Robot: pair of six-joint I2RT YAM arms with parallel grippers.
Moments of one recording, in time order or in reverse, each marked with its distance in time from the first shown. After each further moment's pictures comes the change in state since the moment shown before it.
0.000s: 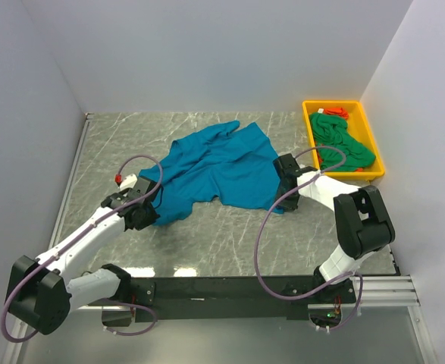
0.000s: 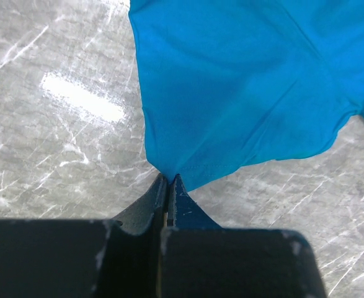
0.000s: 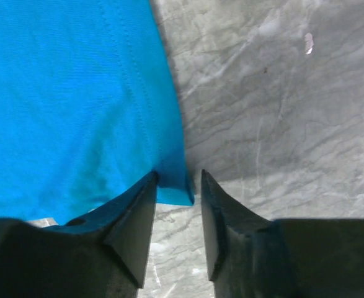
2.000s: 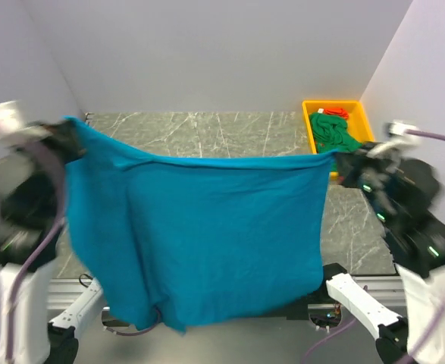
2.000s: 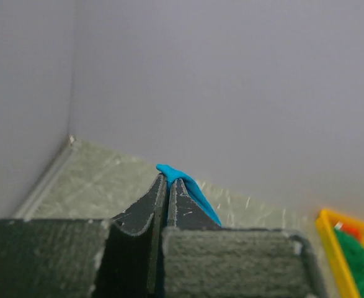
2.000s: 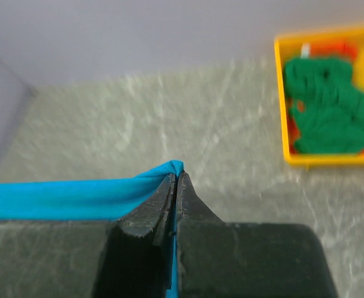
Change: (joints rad) left arm 0.283 -0.309 0.861 0.201 -0.022 0.628; right arm -0.032 -0.855 0.642 -0.322 -0.041 -0.386
